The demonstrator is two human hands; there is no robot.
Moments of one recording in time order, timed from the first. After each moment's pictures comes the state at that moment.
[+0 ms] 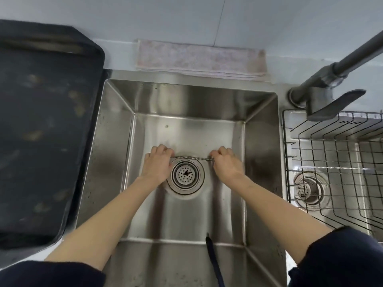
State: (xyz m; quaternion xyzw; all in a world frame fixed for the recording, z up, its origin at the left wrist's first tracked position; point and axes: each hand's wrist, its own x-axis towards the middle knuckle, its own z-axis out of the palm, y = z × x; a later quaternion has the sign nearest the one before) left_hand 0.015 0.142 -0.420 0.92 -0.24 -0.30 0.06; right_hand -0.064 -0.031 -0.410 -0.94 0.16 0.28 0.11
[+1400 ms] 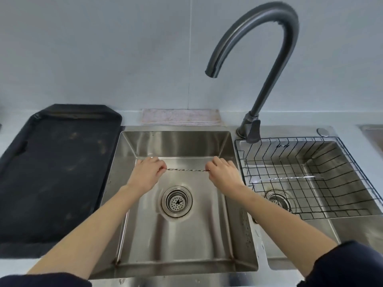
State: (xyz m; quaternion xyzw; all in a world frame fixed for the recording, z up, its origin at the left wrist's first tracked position) left_hand 0.001 0.152 -0.284 0.93 -0.35 -0.12 0.08; right_hand -0.116 -0.039 -0.288 -0.99 0.11 0.03 0.09
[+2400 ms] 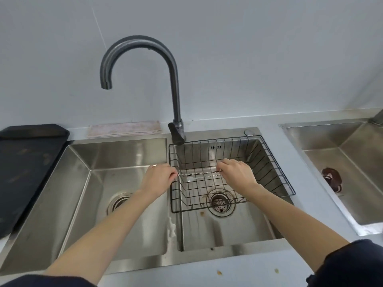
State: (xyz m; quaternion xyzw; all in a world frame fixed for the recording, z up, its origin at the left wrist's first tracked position) left_hand -0.163 -0.035 -0.247 0.91 -0.40 -0.06 0.09; right_hand -0.287 -0.230 -0.254 -0.99 0.13 -0.04 0.07
